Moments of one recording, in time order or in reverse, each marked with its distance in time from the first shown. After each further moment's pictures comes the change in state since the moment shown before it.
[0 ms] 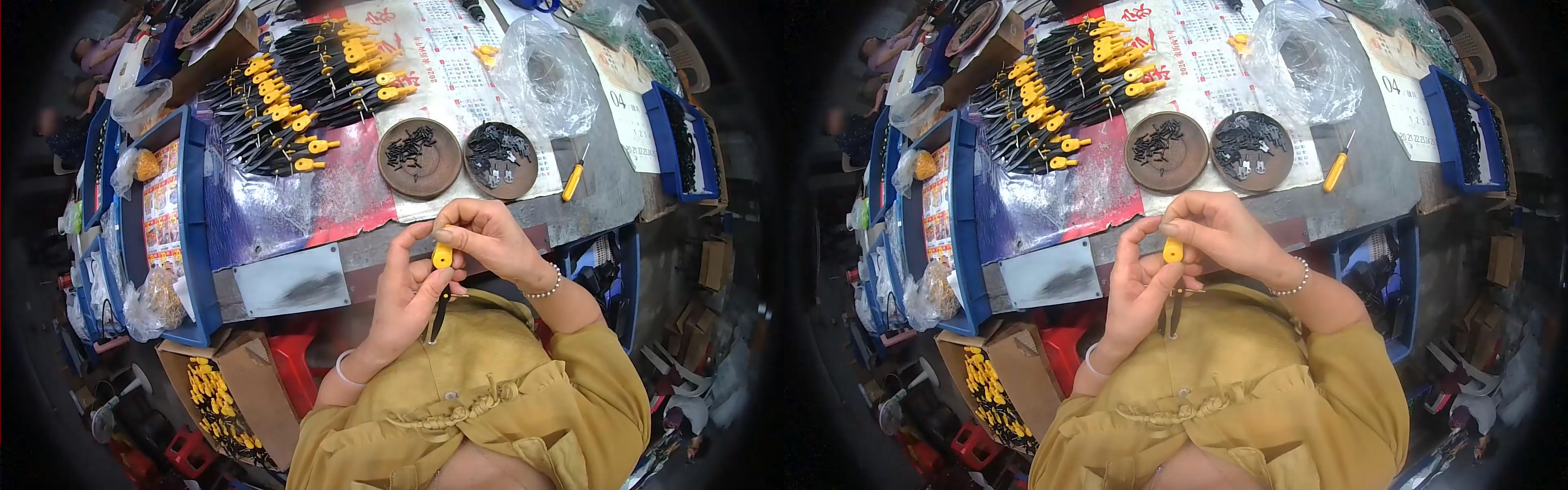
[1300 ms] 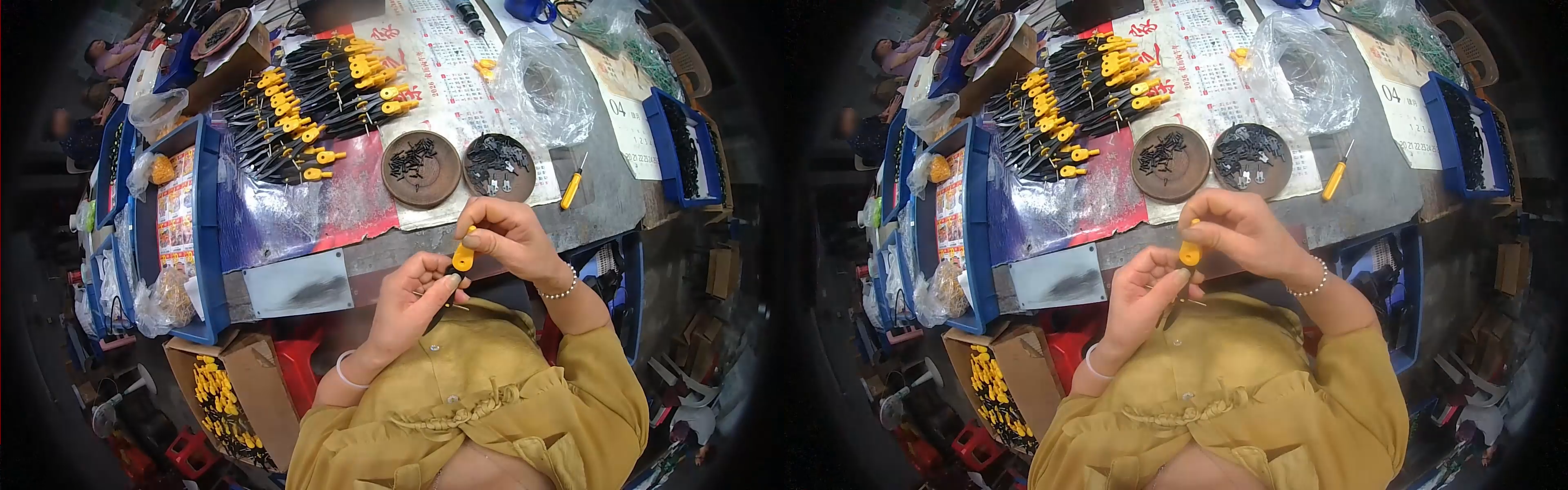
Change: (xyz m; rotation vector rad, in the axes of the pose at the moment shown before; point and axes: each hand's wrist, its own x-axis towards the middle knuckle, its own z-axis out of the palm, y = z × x) left_hand -0.004 0.013 0.007 0.051 -0.050 -0.029; right_hand -0.014 -0.018 -0.018 -0.174 -0.074 -0.321
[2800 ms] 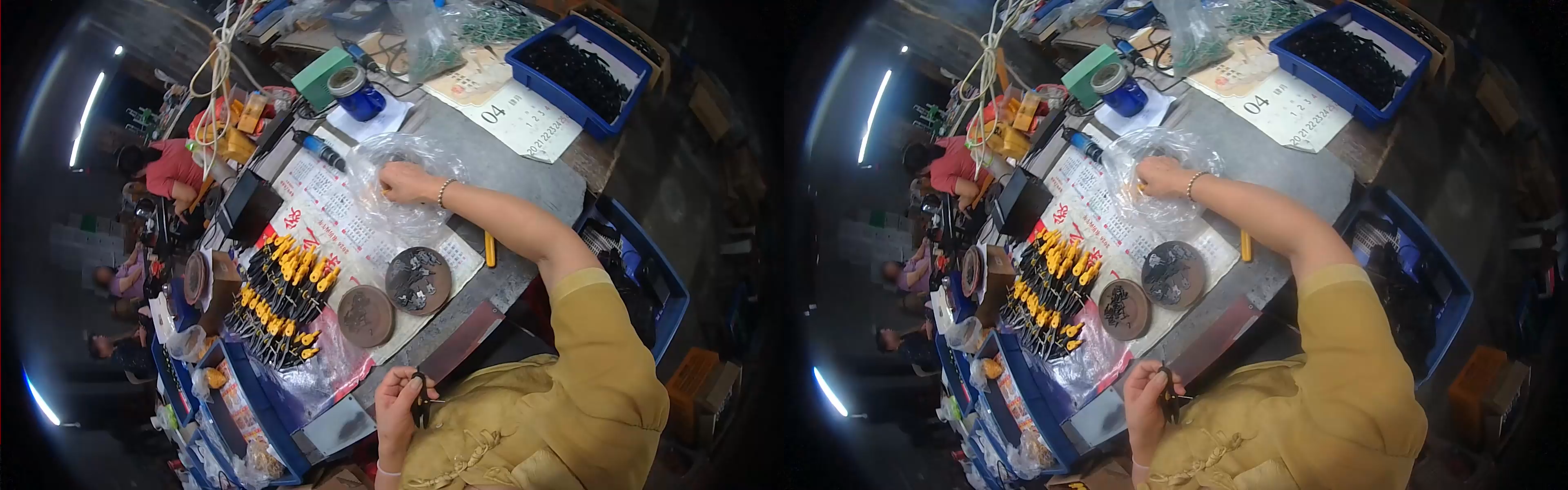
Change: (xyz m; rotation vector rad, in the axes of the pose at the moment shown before) left_hand 0.021 -0.001 0.034 0.034 0.082 -0.191; right_hand 0.129 0.044 -0.238 -1.197 0.412 -0.029
